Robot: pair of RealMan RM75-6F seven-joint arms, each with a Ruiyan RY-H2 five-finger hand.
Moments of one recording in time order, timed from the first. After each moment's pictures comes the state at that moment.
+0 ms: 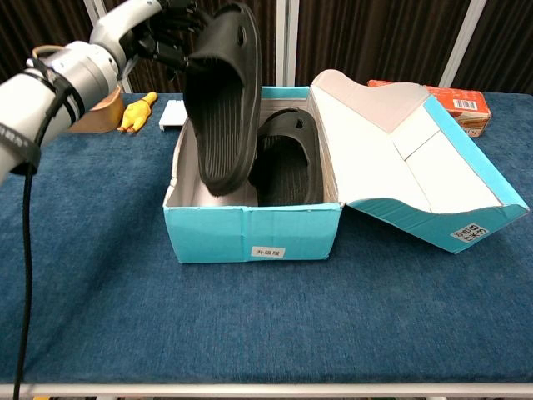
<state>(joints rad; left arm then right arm) -0.85 -1.85 -0.36 -0.91 1.35 1.03 -0.64 0.02 -0.94 0.06 -1.73 -1.50 1.53 0.02</state>
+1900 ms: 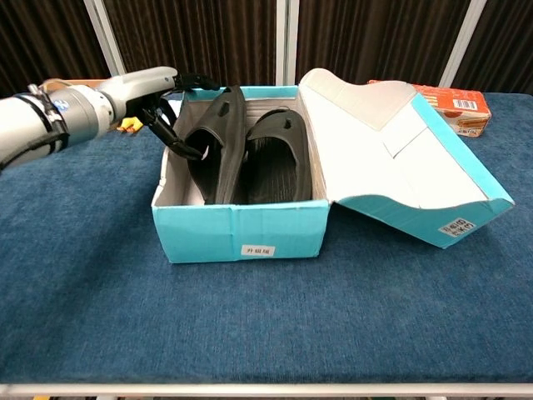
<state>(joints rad) -0.85 -1.67 -0.26 -1.15 1.17 0.76 -0.18 0.01 -0.92 0.06 -1.76 -1.50 1.53 -0.01</state>
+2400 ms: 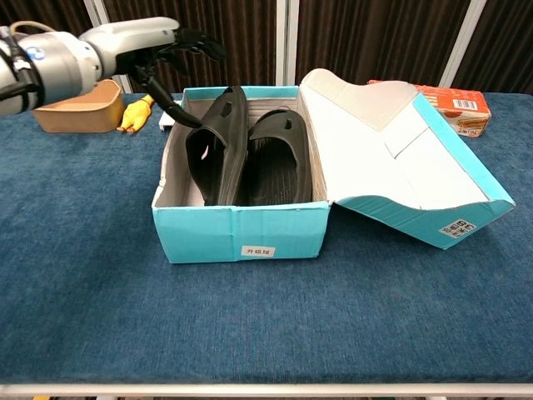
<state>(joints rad) -0.87 -1.55 -0.29 -1.35 1.15 0.80 -0.06 0.01 -0.93 0.06 -1.75 -1.51 1.53 0.00</state>
